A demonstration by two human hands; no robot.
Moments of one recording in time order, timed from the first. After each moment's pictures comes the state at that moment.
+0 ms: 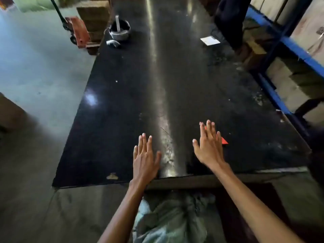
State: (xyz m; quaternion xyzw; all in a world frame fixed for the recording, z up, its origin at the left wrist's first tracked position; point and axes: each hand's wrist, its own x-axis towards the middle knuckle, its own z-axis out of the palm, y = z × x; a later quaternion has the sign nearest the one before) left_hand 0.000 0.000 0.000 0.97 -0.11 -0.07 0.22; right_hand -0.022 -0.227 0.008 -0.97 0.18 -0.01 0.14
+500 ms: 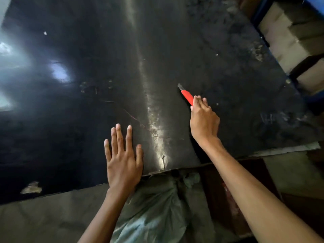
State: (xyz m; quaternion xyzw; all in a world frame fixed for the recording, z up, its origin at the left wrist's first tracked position) left_hand 0.004 -0.088 -0.173 0.99 -0.11 0.00 0.10; right_hand 0.030 -0.343 -0.147 -0.96 0.25 -0.05 0.10
